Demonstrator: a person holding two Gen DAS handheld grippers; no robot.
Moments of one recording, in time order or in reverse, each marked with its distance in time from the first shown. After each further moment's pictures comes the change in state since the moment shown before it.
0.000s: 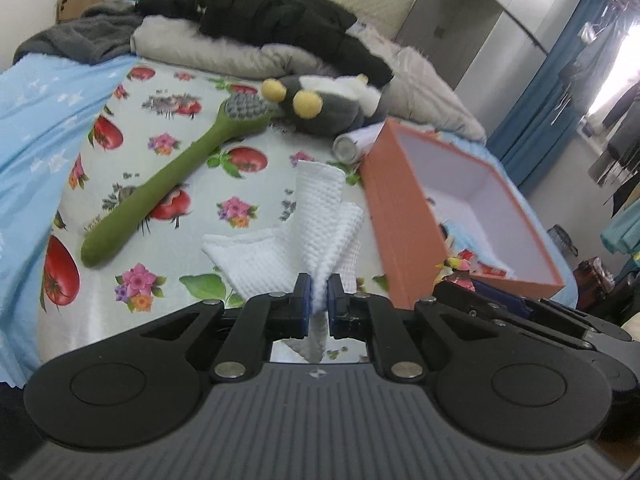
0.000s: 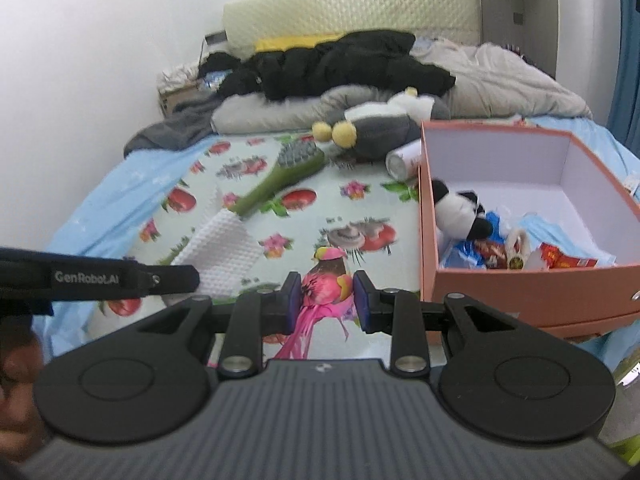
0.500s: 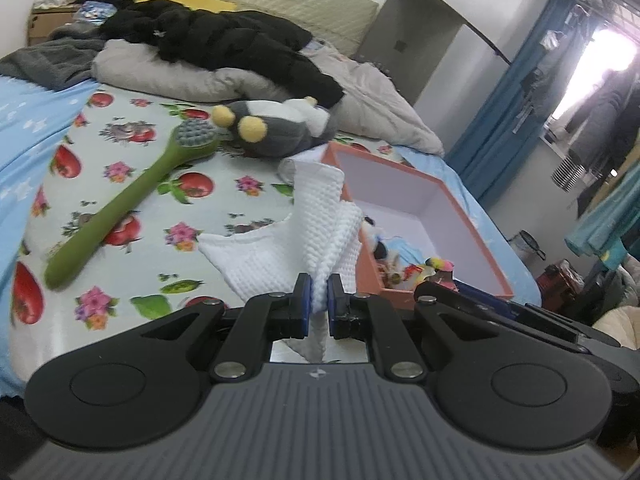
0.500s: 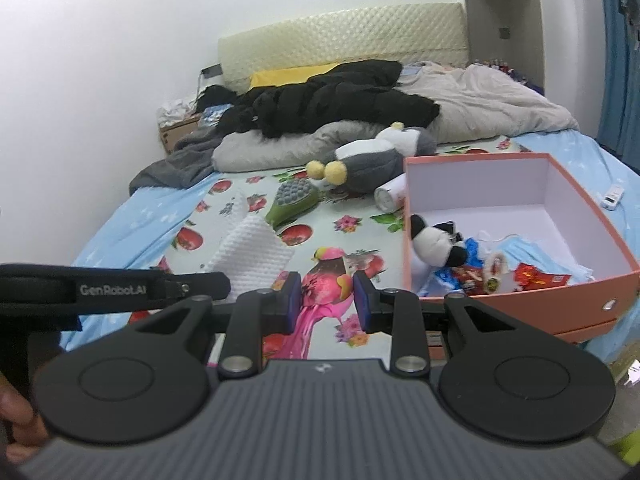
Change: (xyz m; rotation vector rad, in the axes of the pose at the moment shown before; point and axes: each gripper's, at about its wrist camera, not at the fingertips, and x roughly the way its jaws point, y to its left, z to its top) left arm -0.022 -0.052 0.011 0.039 -0.034 -0.109; right arm -0.048 -0.020 0.015 0.053 -0.074 -0.004
